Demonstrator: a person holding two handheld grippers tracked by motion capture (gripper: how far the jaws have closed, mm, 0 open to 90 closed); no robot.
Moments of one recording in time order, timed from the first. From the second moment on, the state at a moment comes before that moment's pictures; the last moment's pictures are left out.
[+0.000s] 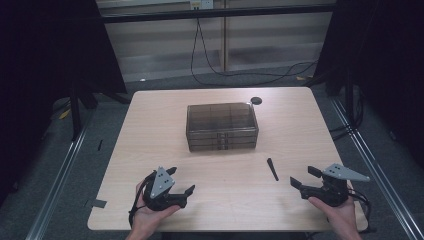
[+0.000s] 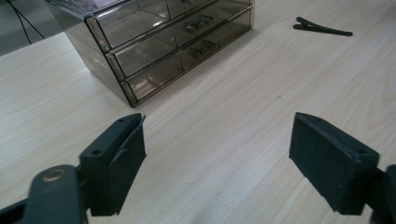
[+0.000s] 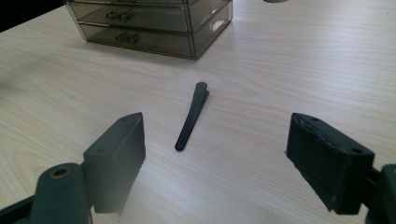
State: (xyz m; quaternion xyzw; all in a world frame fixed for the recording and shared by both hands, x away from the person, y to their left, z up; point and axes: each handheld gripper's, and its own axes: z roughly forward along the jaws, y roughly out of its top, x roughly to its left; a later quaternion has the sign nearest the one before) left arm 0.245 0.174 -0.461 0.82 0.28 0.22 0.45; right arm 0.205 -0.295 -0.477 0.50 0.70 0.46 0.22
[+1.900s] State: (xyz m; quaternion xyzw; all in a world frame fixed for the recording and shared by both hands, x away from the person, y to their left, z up) left arm 0.261 0.083 -0.445 0.87 0.11 0.38 0.29; right arm 0.207 -0.296 -0.476 0.51 0.71 0.44 0.21
